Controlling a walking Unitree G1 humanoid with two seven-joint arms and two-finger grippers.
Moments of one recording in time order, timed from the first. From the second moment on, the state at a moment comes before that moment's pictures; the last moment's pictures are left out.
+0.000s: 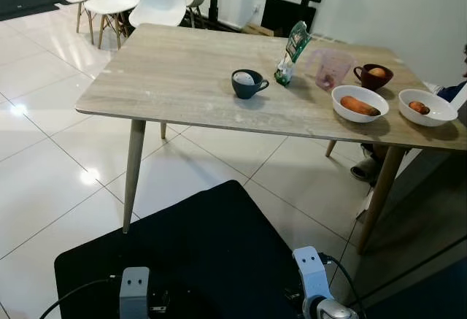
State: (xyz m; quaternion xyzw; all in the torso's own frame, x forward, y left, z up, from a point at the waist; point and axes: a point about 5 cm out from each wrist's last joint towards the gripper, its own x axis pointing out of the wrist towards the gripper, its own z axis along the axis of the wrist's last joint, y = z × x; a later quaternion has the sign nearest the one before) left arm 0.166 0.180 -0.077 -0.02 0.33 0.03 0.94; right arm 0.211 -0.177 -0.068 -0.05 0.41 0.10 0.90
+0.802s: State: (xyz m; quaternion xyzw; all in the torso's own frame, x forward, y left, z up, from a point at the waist) left arm 0.172 0.181 -0.074 -0.03 0.32 0.03 0.95; right arm 0.210 -0.173 -0.069 -0.05 0.41 0.12 0.90
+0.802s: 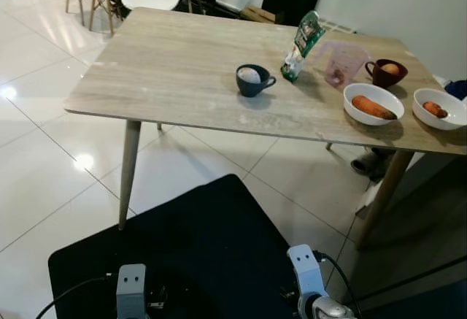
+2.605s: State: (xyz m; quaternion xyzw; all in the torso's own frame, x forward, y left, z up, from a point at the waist) left arm 0.171 0.158 -0.070 0.01 0.30 -0.13 0.95; right arm 0.208 -0.175 -0.065 -0.03 0.41 0.22 0.89
